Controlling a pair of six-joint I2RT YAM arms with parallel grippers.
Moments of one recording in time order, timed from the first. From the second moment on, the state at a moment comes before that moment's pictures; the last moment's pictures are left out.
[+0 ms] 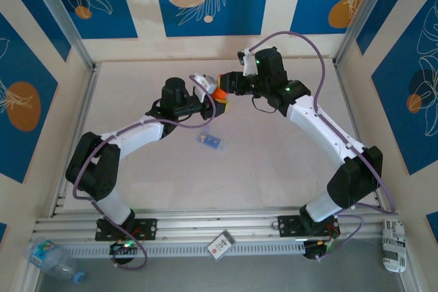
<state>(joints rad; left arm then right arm) -0.54 1.66 1.08 0.37 0.59 0.01 0.50 1.53 1.47 -0.44 -0.33 0.43</state>
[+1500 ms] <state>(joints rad) -0.48 1.71 1.19 0.48 0.97 -0.17 0.33 1.56 1.77 -0.77 -0.72 0.07</state>
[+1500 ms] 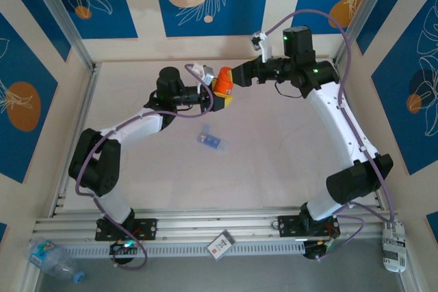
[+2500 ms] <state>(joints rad) -0.48 1.71 1.18 0.45 0.96 -0.20 0.40 1.61 1.72 -0.71 -0.65 0.15</state>
